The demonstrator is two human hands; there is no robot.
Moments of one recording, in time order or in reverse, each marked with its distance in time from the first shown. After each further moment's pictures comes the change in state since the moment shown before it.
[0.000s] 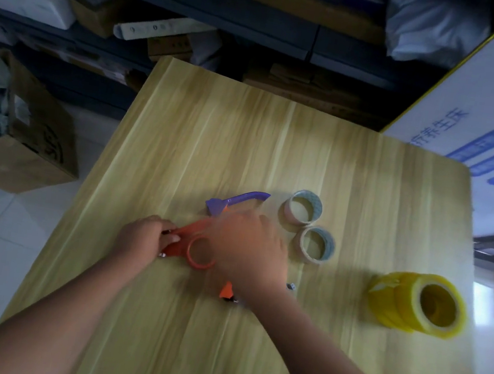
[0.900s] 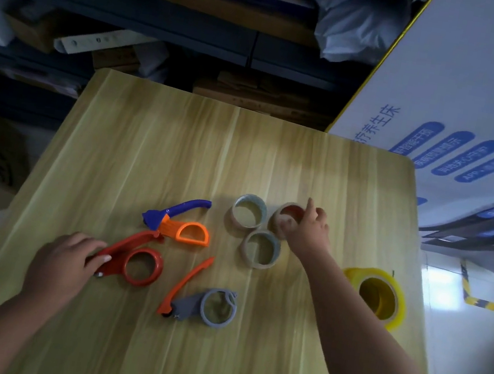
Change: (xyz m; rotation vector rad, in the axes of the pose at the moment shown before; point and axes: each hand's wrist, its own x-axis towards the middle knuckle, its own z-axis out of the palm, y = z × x) left_hand -0.021 0.015 -0.001 0.241 0.250 0.149; right_hand 0.083 0.209 -0.071 0.048 -0.180 0.548
